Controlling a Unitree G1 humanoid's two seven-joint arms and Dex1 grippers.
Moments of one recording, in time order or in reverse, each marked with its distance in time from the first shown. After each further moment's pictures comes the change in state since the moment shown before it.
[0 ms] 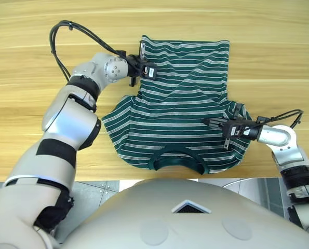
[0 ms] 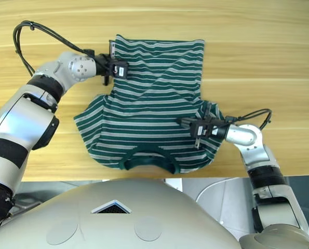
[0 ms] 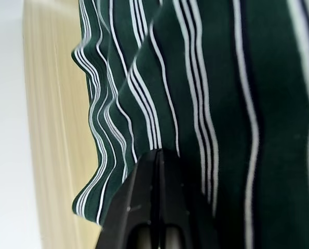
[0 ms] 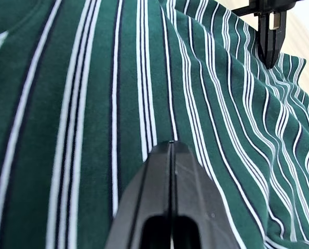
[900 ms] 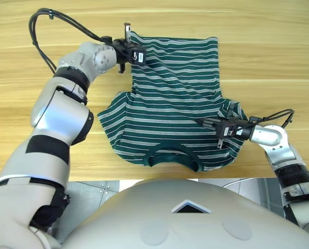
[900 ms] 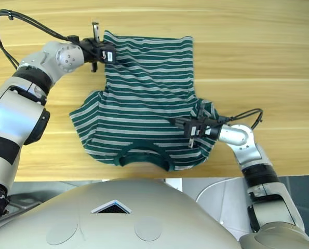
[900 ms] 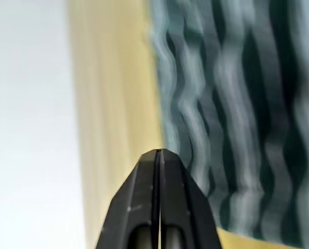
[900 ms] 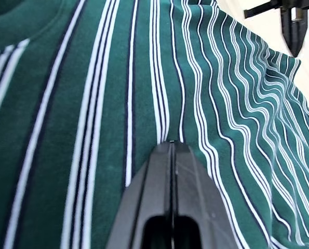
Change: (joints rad) left arm -0.060 0.058 0.080 0.022 -0.001 -0.006 0.160; right arm -0.022 0.027 0.046 0.007 -0.023 -0.007 -0.042
